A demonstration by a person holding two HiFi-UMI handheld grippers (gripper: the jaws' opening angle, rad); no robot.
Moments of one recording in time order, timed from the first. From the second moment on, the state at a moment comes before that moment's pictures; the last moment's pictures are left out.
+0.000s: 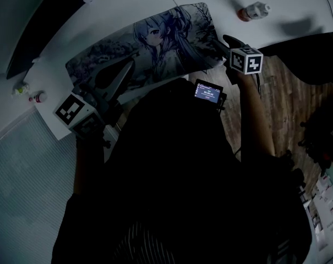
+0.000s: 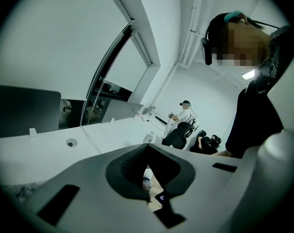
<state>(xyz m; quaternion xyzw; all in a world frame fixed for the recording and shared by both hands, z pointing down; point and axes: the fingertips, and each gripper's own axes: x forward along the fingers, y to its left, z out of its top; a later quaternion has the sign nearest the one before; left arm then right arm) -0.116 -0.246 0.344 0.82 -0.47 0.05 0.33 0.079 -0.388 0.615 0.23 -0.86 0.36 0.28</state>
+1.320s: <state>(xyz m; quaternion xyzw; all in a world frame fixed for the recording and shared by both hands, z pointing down) -0.114 -0.223 0.351 0.81 -0.49 0.05 0.33 0.069 -0.340 0.683 0.21 -0.82 0.32 0.42</state>
